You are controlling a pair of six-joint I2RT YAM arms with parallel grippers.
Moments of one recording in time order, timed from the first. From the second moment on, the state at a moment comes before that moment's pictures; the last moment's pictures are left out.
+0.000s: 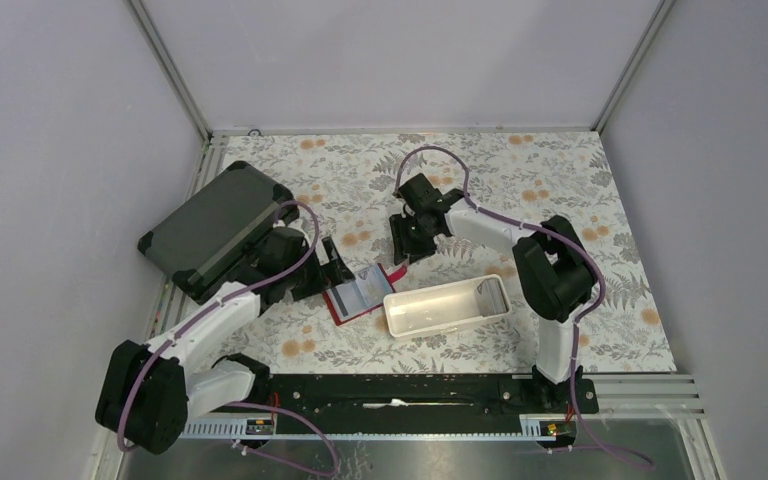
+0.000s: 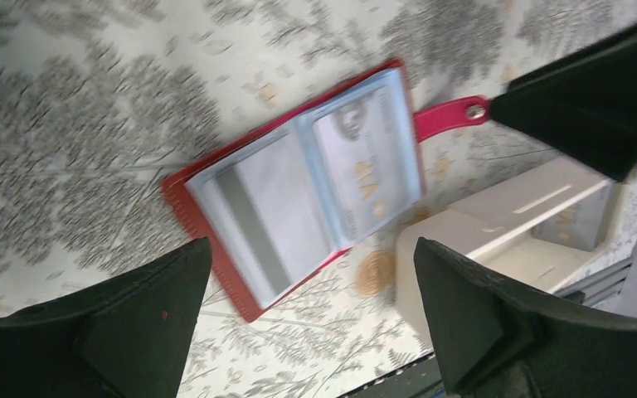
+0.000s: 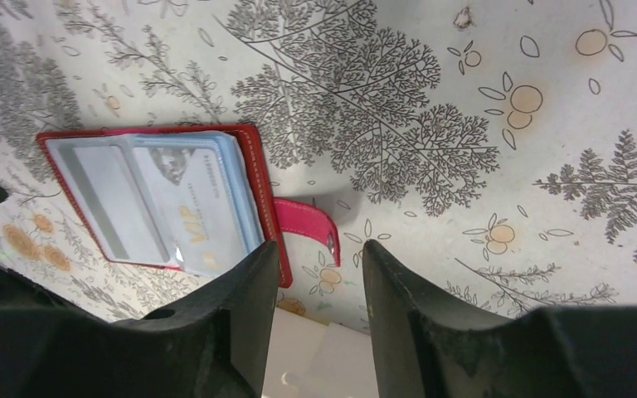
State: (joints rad) left arm -0.42 1.11 0.60 -0.32 0.19 -0.73; right arm 0.66 1.95 1.39 -0.59 -0.20 0.42
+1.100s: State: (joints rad) left arm -0.33 1.15 0.41 -0.15 0.24 -0.77; right arm 0.75 2.01 1.44 -0.54 -0.36 0.38
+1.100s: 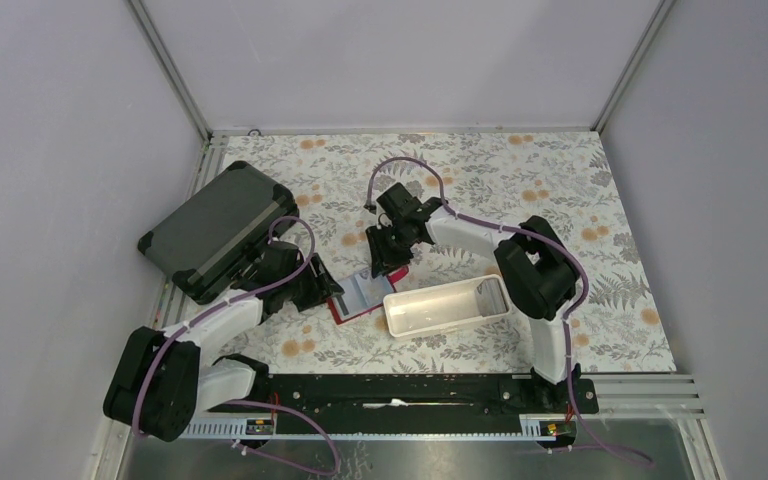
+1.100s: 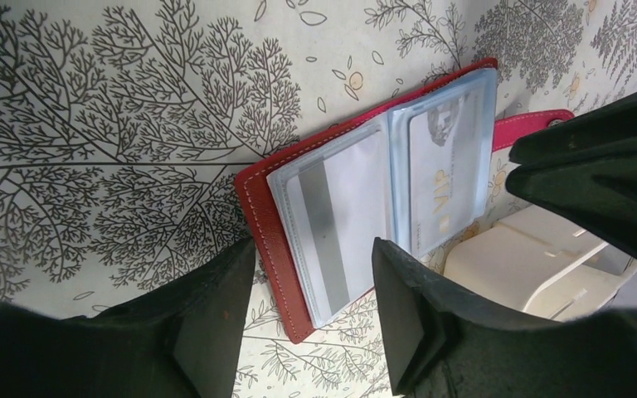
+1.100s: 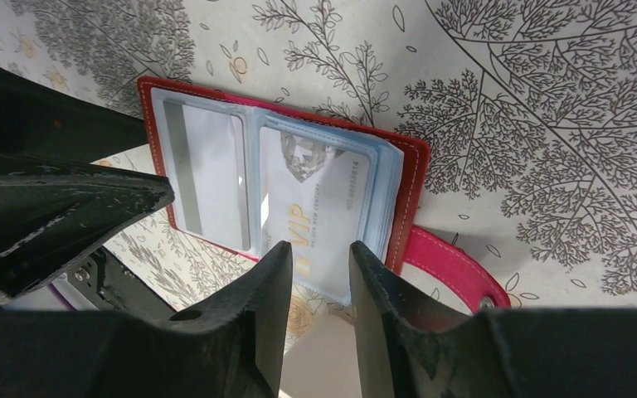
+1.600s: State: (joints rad) left arm -0.33 1.17 0.41 -0.12 0.24 -0.77; right arm 0.75 2.06 1.43 -0.53 -0.34 0.39
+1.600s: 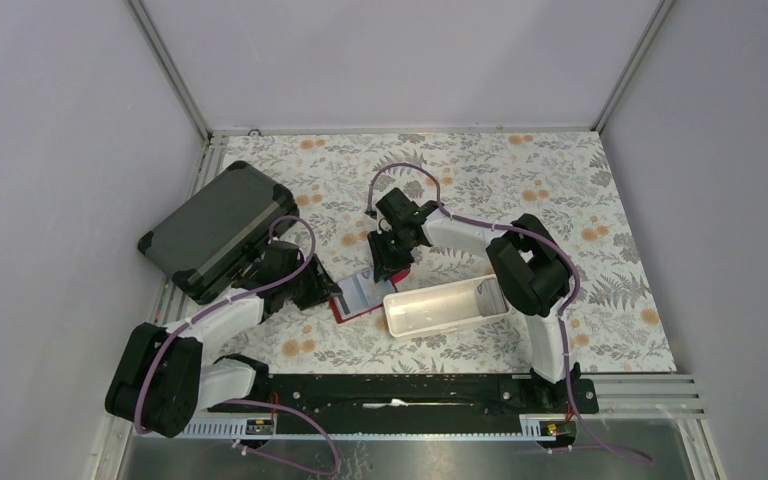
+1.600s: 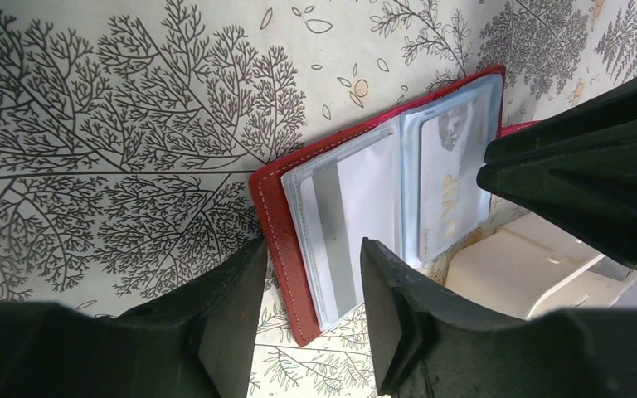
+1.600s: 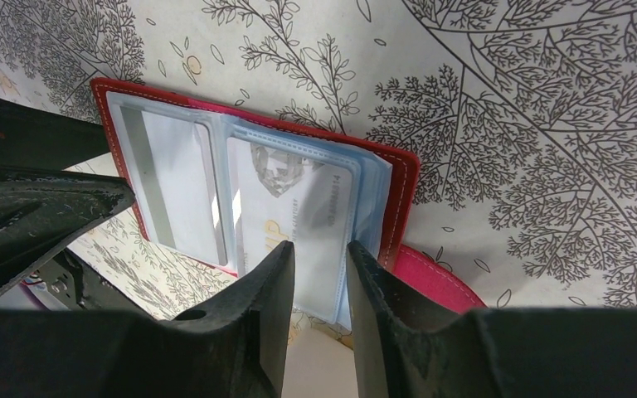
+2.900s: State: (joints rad) left arm -0.32 1.22 0.41 -0.08 0.25 -0.76; right arm 0.76 2.06 1.39 -0.45 -0.49 0.47
